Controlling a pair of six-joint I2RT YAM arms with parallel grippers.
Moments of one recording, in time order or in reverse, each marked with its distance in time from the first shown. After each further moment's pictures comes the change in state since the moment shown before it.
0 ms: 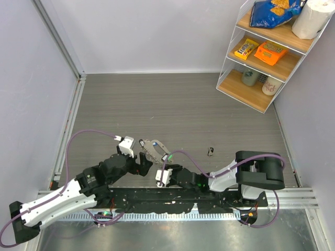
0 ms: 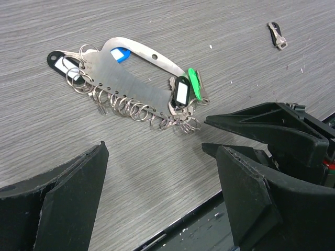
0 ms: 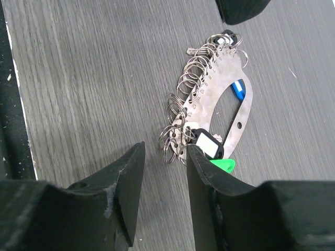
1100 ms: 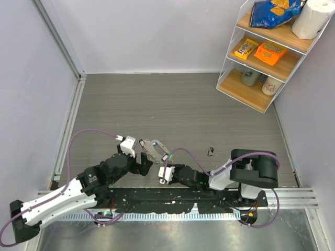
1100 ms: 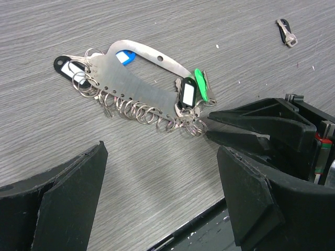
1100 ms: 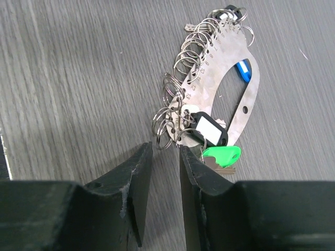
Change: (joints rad) left arm 0.001 0.019 -0.004 0.021 -0.014 0.041; right arm -0.062 0.056 -0.041 0.087 -0.044 0.010
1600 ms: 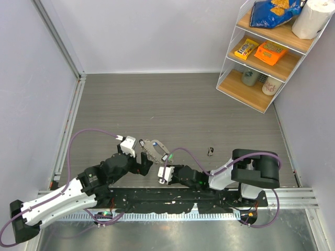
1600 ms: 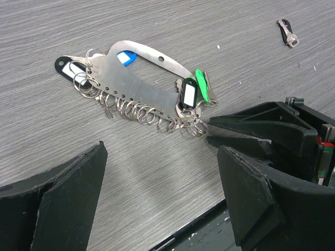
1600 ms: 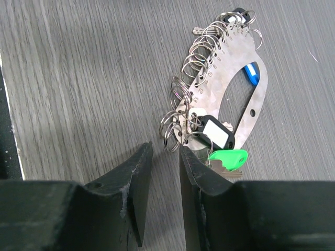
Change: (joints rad) left arm 0.004 0.006 0.000 0.006 0.000 0.006; right arm 0.000 -0.021 0.007 -0.044 -0.036 0.026
